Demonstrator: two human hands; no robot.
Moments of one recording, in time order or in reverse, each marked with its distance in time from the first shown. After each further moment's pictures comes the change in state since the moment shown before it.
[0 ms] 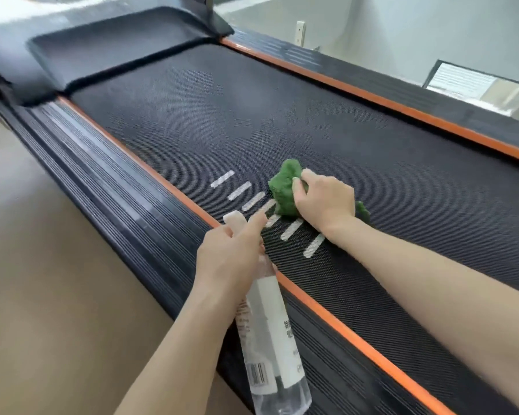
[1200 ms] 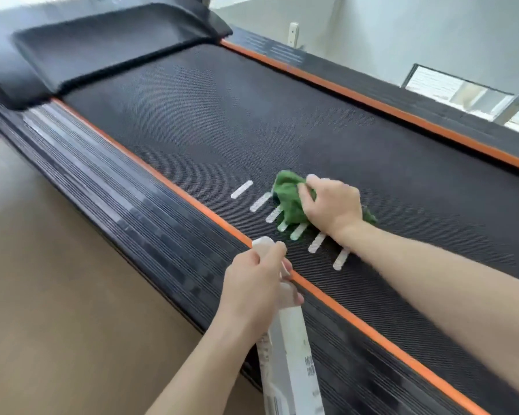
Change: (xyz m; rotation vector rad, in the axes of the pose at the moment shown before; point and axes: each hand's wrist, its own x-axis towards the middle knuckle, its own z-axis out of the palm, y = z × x) left_hand 0.004 -0.003 -0.036 -0.069 -0.250 -0.066; right_hand 0.013 -0.027 0.008 -0.044 0.129 -0.063
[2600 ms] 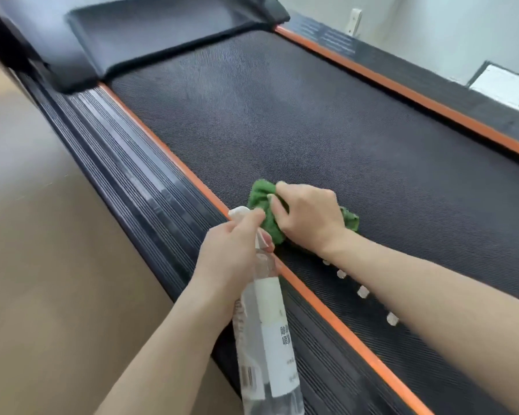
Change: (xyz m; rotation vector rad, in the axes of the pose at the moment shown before) left_hand 0.066 0.050 -0.065 -0.102 0.236 -0.044; right_hand 0.044 -0.094 0.044 0.131 0.006 -0.350
